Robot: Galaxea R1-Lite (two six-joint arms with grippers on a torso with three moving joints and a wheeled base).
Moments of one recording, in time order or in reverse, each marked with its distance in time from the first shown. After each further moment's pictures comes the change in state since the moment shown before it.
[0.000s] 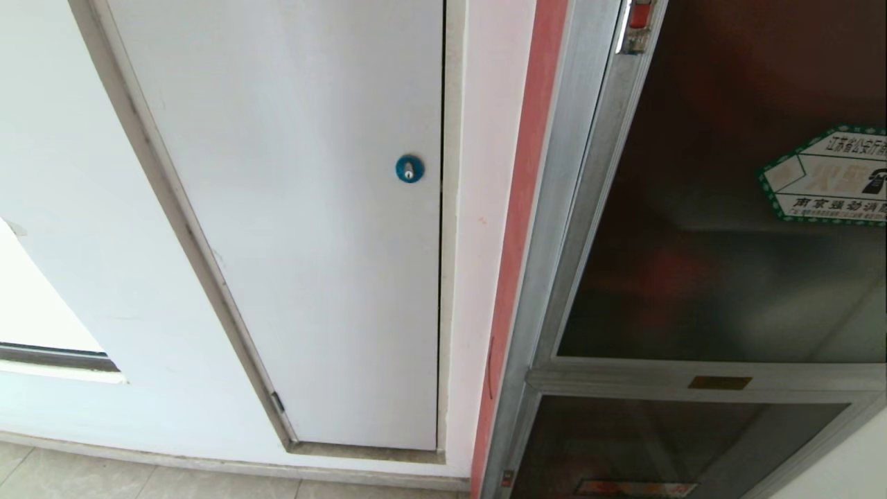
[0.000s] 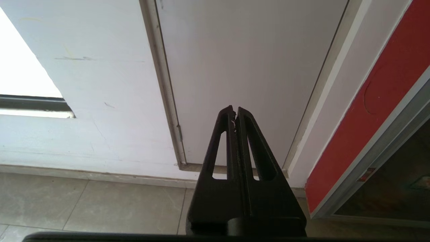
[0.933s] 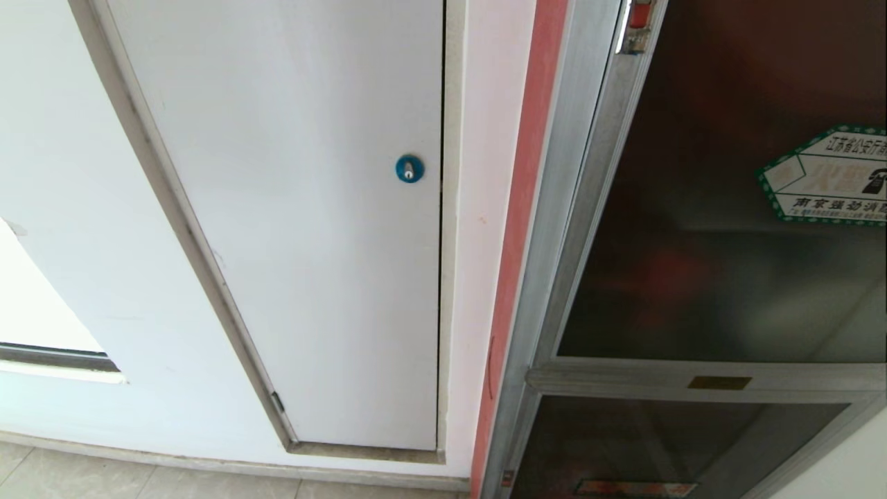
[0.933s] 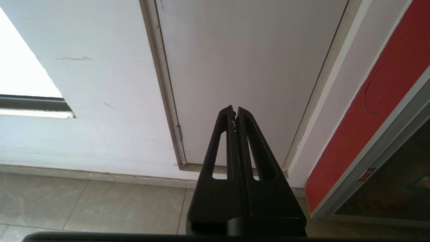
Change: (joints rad) left arm 0.000 0.000 0.000 0.000 0.000 0.000; right arm 0.000 0.000 0.000 -0.001 -0.006 0.013
